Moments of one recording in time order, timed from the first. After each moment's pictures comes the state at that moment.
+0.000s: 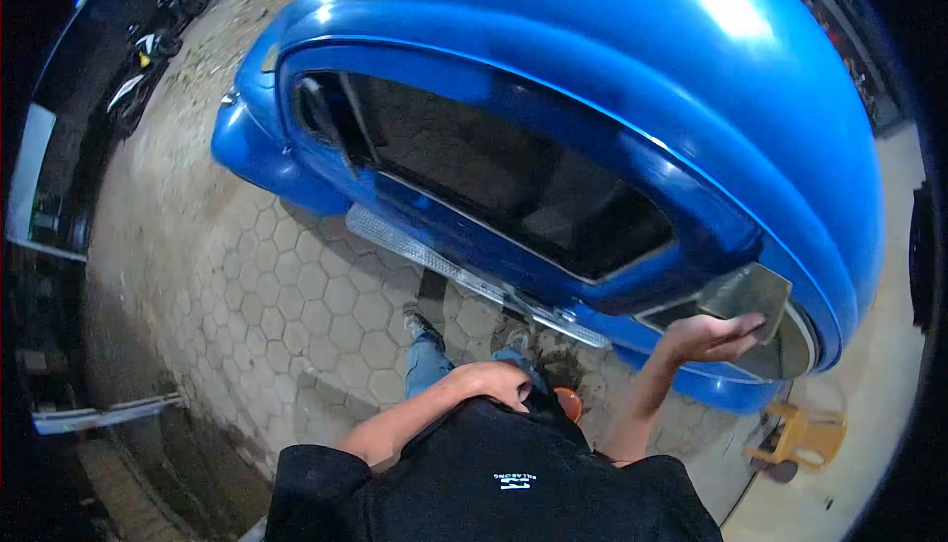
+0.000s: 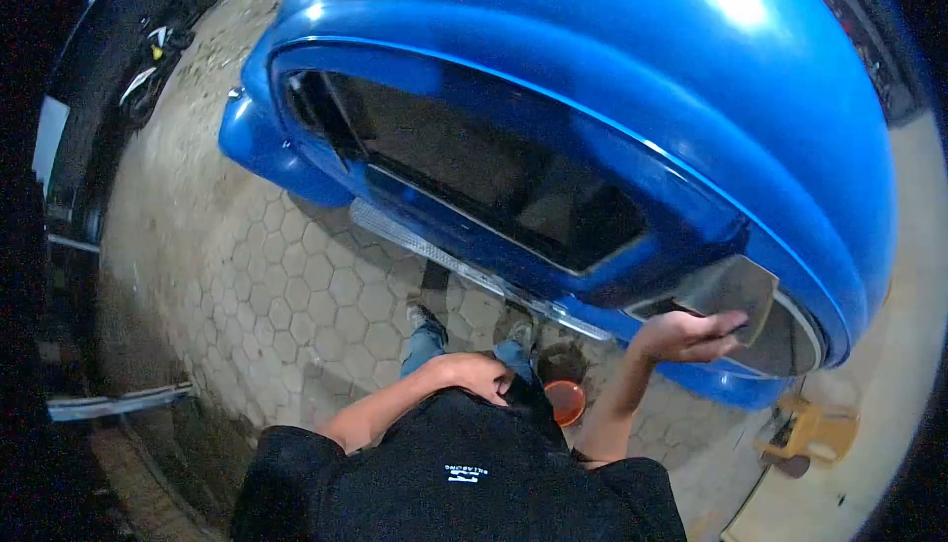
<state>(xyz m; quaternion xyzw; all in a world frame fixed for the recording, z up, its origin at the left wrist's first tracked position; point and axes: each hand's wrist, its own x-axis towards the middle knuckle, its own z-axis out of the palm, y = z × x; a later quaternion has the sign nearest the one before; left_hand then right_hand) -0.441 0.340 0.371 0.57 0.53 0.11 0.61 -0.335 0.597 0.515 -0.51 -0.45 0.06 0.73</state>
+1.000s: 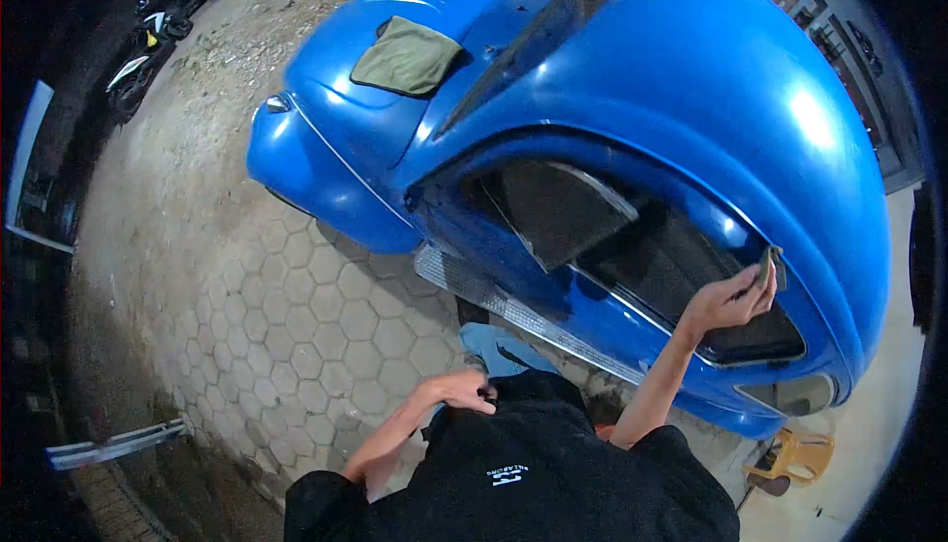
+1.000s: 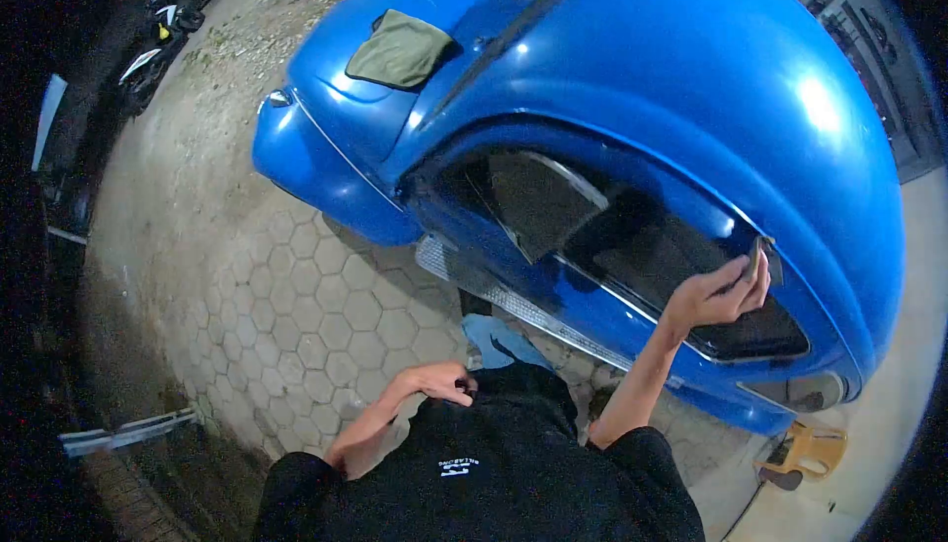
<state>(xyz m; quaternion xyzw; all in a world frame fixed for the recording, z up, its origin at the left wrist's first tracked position) -0.829 0.075 0.342 0.52 0.56 0.24 0.60 -0.702 0.454 0.528 -0.39 -0.65 -0.11 0.64</state>
